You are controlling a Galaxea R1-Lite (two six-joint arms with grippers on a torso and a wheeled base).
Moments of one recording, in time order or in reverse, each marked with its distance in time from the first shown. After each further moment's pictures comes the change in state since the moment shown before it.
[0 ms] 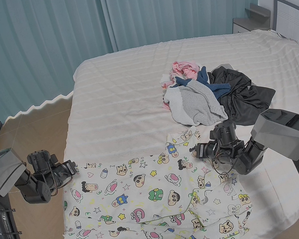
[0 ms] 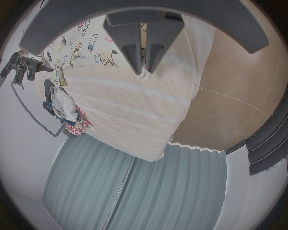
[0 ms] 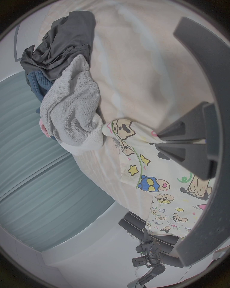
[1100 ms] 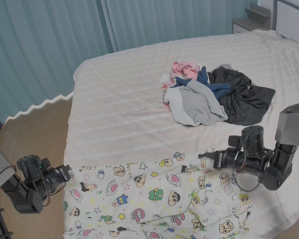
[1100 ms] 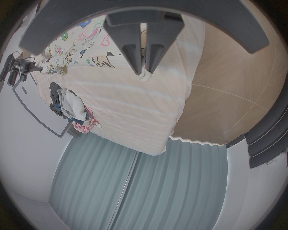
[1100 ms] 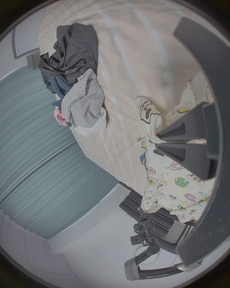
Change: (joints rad) left arm 0.018 -0.146 0.260 -0.148 -0.026 0.034; right arm 0.014 -0.264 0.582 -0.396 0.113 0.020
